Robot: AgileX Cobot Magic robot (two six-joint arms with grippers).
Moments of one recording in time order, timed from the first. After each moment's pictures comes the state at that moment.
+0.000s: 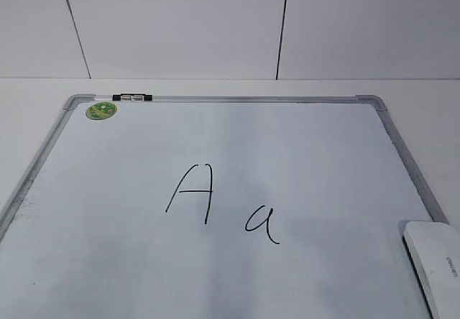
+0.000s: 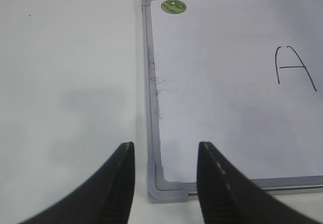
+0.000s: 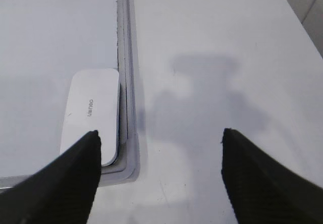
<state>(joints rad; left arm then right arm) -0.04 0.01 -0.51 -0.10 1.11 -0.01 -0.02 0.05 -0.50 -0.09 1.15 0.06</state>
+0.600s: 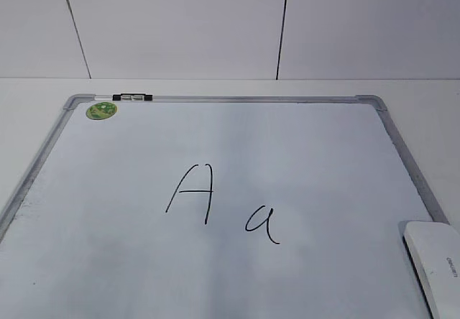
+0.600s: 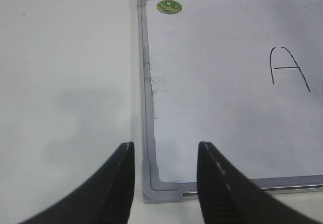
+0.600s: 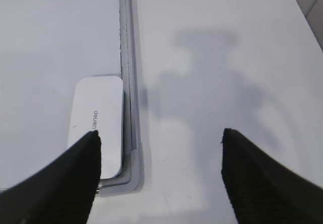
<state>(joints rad) -0.04 0.01 -0.51 -0.12 1.11 -0.01 -0.02 0.25 -0.57 -0.08 1.09 0.06</state>
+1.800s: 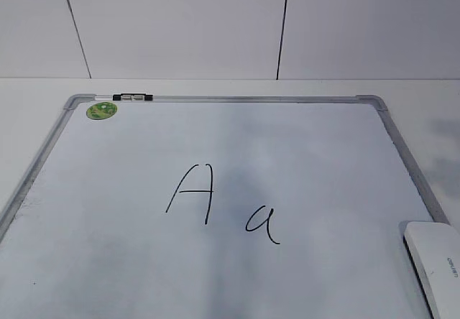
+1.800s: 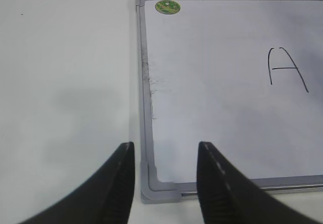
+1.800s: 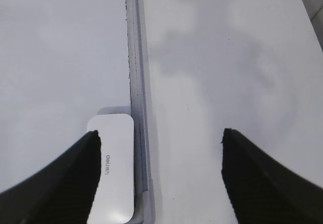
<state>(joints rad) -0.04 0.01 -0.51 -0.13 1.11 -0.01 -0.02 0.67 -0.81 -0.06 1.01 0.06</state>
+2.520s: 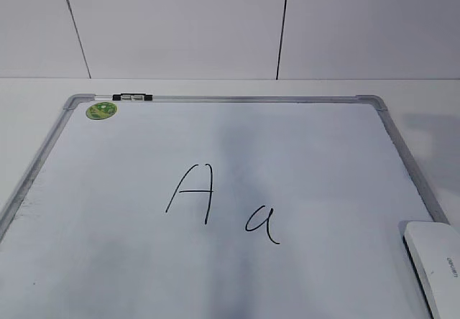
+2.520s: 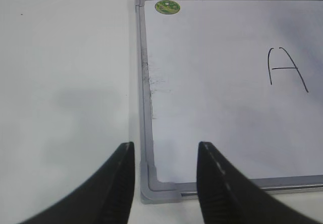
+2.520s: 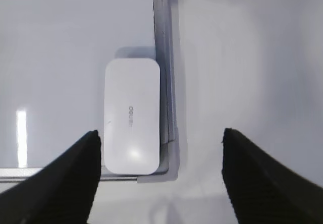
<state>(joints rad) -0.04 0.01 -0.51 -0.13 1.11 -0.01 0.04 0.96 -0.91 0.01 1.16 0.06</state>
